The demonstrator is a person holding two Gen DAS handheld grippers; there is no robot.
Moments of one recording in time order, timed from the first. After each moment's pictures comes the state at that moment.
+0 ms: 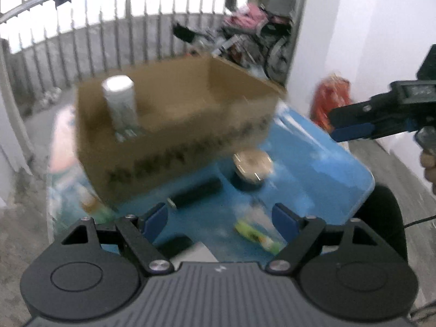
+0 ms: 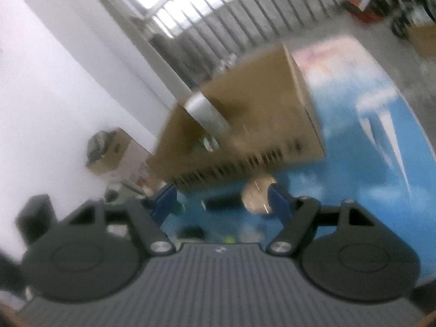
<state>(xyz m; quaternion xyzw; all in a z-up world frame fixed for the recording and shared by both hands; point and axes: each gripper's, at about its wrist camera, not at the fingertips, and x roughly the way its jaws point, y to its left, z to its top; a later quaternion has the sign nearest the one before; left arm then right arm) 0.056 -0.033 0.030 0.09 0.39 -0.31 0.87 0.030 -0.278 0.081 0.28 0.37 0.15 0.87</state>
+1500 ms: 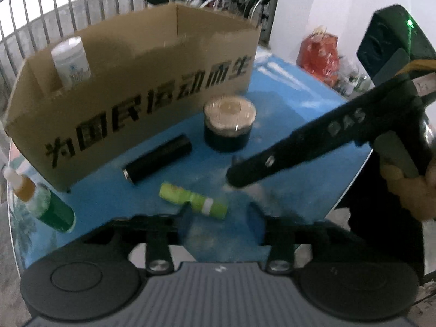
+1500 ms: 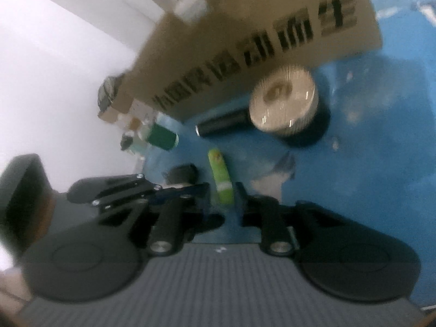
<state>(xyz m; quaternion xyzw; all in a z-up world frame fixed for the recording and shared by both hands) 0.067 -0.068 -0.020 0.14 0.43 -0.33 0.83 0.078 -0.224 -0.029 0.30 0.47 0.23 0.80</state>
